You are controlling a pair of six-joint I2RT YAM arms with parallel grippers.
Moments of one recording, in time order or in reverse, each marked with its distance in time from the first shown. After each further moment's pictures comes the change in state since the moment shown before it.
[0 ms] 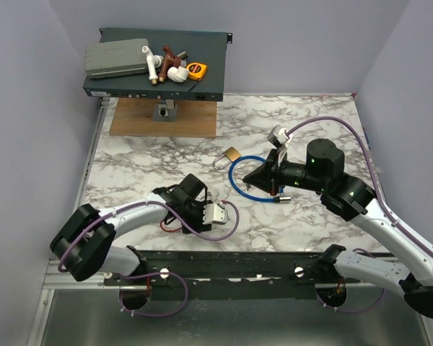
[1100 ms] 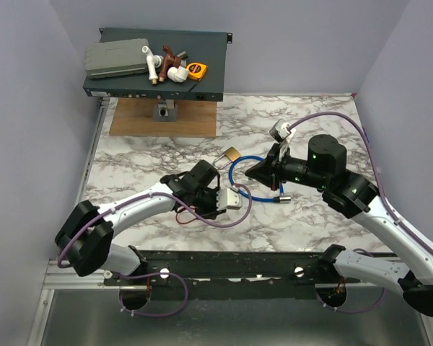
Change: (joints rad) left arm -0.051 0.022 0.208 -0.052 0.019 -0.148; right arm -0.006 0.025 0.059 -0.041 0.060 -0.020
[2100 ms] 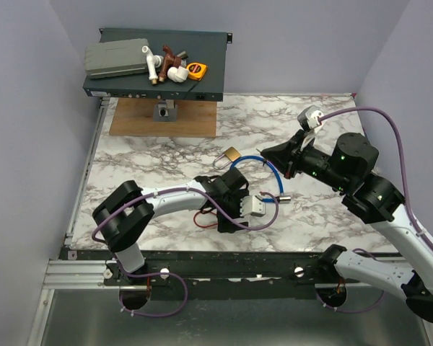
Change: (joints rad) left arm -0.174 0.324 0.177 0.088 -0.034 -0.079; right arm -0.005 -0.068 0.125 -0.030 0.210 -0.016
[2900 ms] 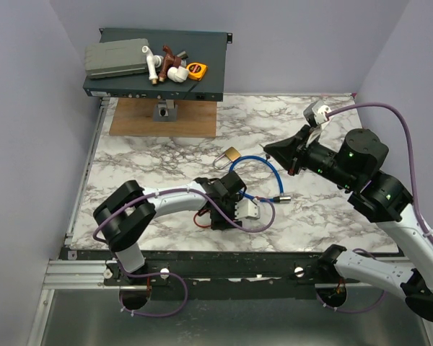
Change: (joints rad) left arm 0.005 -0.007 -0.029 -0.076 -0.135 0.037; right arm 0.000 0.015 0.080 -0.041 0.003 -0.011
